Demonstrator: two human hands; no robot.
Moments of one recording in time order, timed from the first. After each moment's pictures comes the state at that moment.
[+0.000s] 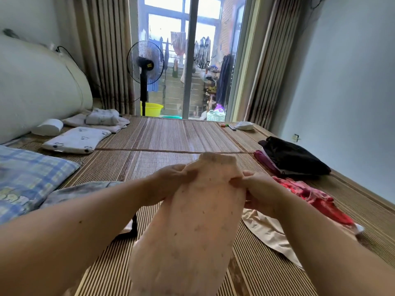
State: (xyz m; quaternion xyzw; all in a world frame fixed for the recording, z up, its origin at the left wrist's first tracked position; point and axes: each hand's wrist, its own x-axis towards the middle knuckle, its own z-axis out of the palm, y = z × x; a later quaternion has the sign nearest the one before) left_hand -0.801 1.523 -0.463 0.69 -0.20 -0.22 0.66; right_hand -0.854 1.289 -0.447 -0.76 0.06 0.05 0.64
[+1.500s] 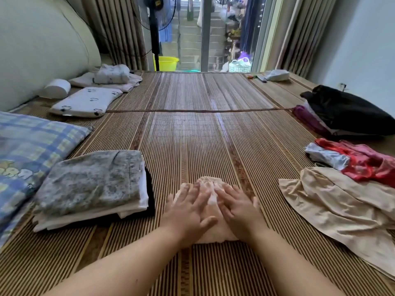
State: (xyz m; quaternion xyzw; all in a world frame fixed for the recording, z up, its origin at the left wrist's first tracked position) left_hand -0.767 1.522 -0.664 0.98 -0.15 -0.05 0.14; right_hand -0.768 1.340 -0.664 -0.97 -0.06 0.02 0.25
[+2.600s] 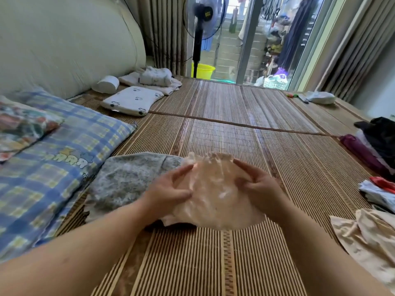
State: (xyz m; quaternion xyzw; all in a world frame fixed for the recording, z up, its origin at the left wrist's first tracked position) left_hand -0.748 1.668 -0.587 0.73 -0.04 -0.05 0.68; right_hand -0.712 1.431 -0.563 -0.78 -0.08 0.07 0.62
